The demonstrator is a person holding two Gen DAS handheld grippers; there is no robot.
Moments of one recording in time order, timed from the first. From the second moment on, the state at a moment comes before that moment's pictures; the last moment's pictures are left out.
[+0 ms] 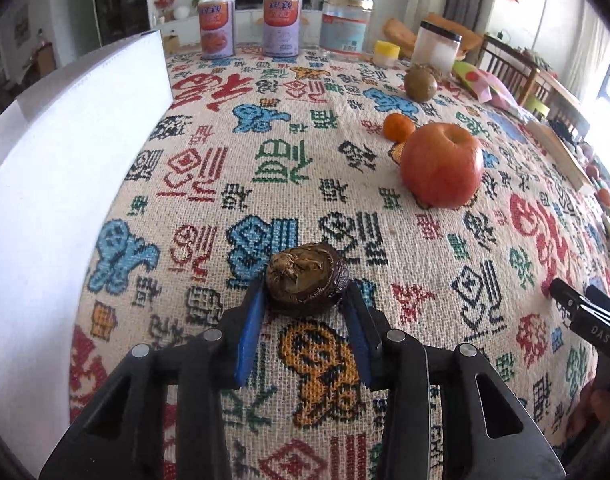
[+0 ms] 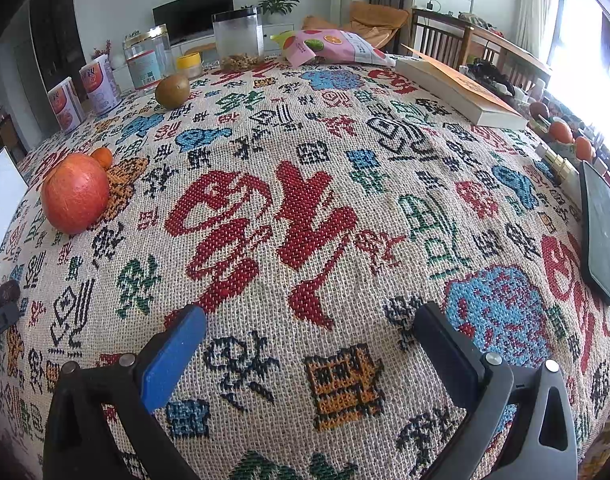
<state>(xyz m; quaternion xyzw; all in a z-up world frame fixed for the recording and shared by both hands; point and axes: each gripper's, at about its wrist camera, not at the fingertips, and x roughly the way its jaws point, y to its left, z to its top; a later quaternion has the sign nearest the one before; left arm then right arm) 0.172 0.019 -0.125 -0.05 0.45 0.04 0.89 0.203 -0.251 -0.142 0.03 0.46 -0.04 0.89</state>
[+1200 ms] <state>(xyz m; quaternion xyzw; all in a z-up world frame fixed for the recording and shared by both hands) 0.165 0.032 -0.141 -0.03 0.45 0.07 0.89 0.203 -0.252 -0.142 0.03 0.46 -0.04 0.89</state>
